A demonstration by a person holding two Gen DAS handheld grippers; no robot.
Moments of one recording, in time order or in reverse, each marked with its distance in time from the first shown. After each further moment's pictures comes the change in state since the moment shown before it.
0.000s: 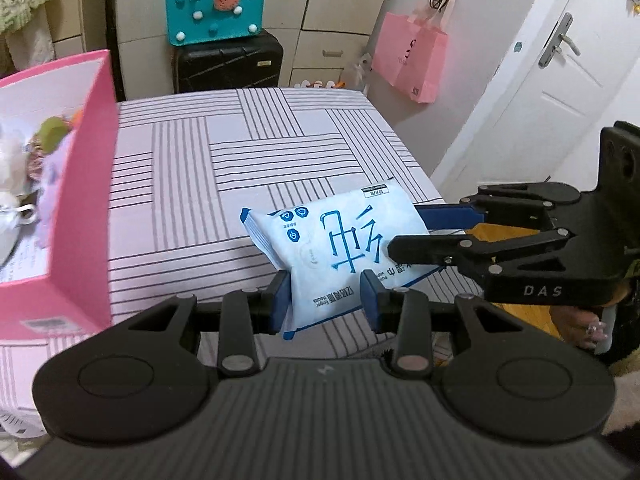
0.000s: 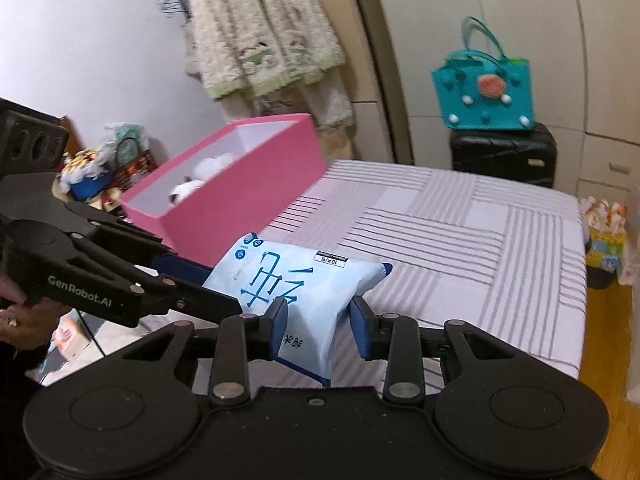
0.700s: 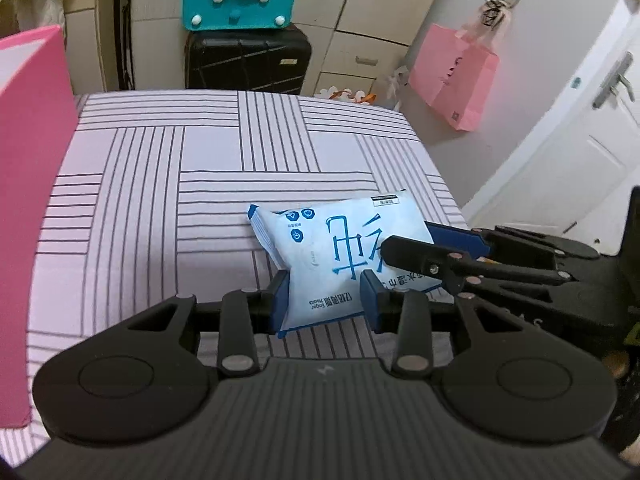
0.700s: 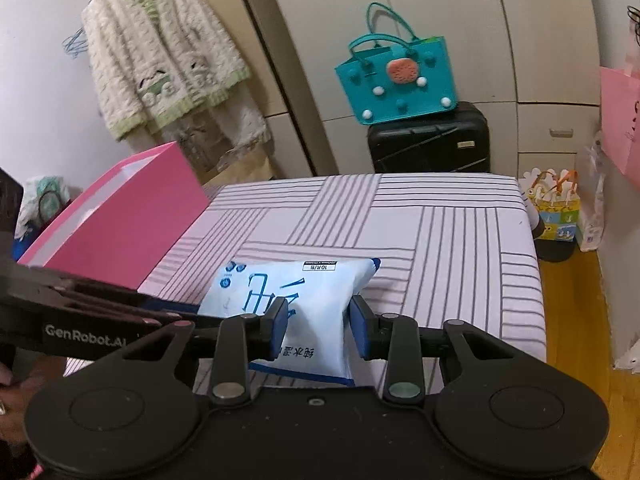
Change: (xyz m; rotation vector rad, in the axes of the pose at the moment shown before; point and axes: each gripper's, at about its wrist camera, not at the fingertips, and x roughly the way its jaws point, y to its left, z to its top) left arm 0.117 -0.001 0.055 -0.121 -0.017 0.035; right arm 0.063 -0.090 0.016 0.174 -0.054 -0.162
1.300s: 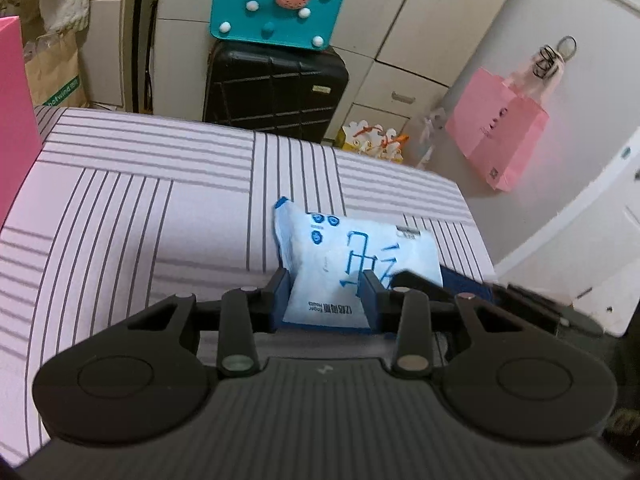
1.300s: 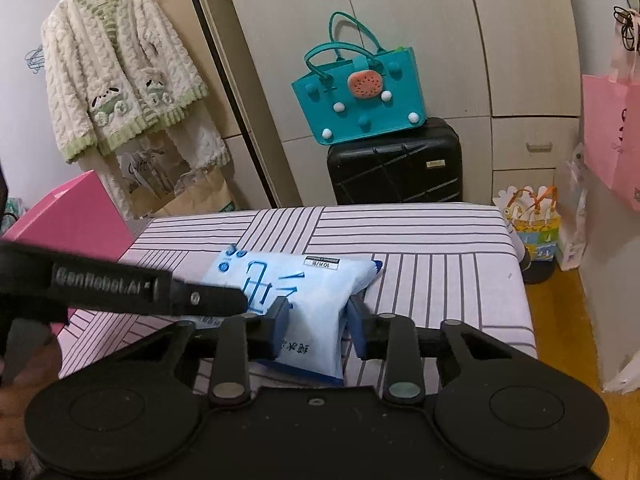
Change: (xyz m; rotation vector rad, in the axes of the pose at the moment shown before) left arm 0.084 0.021 0.056 -0.143 -0.079 0.041; right arm 0.068 -0.041 0.027 0.015 -0.071 -0.097
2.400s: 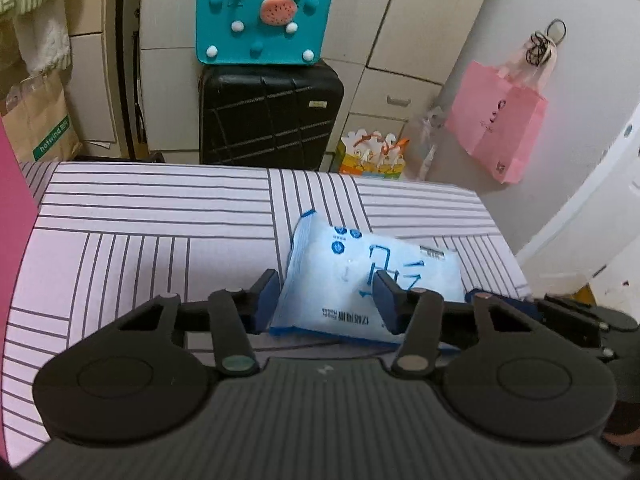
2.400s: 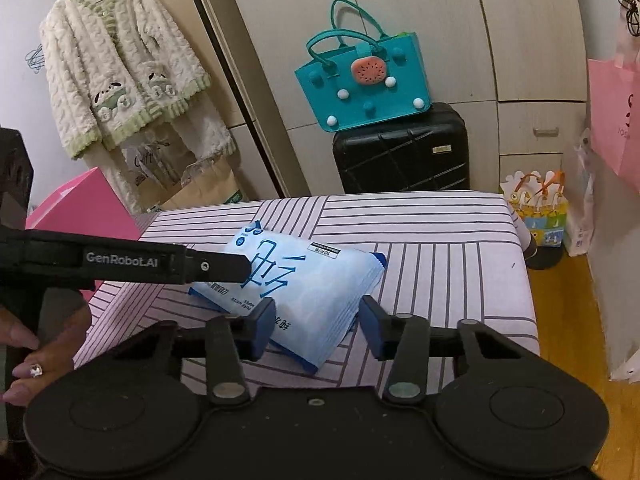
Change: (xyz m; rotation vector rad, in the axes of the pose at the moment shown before) left arm 0.018 0.020 0.025 0.104 -0.041 0.015; right arm 0.001 -0.005 0.002 0.019 0.046 0.031
